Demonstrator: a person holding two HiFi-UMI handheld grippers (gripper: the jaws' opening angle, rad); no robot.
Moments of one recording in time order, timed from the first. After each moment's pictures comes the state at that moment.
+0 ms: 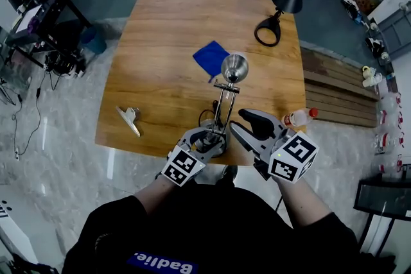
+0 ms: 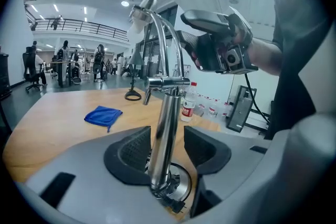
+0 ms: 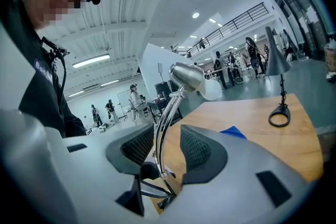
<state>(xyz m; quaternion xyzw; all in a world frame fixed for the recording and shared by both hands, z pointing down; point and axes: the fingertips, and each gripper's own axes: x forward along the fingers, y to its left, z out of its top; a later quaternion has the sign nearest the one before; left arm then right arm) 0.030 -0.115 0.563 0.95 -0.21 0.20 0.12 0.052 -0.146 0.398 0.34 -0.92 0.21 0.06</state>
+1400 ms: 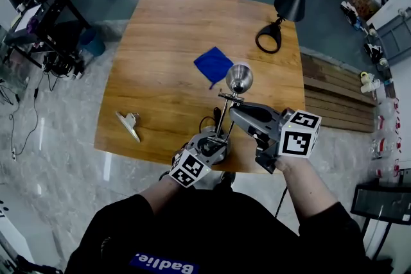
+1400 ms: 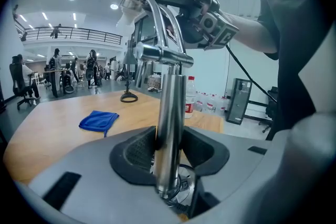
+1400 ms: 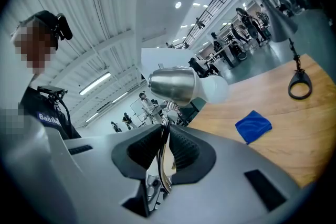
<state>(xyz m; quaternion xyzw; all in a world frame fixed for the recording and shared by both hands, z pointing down) 0.046 -0.121 0.591 0.96 -0.19 0.21 0.08 0.038 -0.190 0.381 0.25 -0.91 0.34 0.01</state>
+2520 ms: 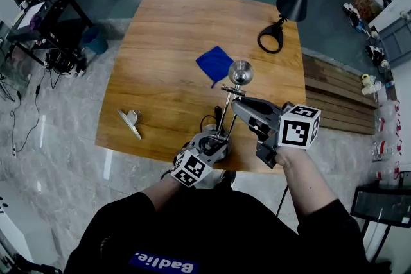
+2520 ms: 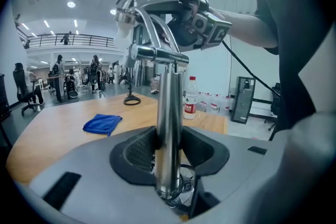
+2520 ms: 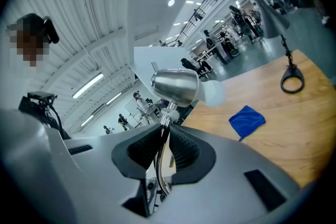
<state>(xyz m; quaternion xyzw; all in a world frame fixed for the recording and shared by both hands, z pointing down) 0.045 -0.117 0.595 0.95 -0.21 0.20 0.06 0.044 -0.199 0.394 0.28 -0.89 0.37 0.02</state>
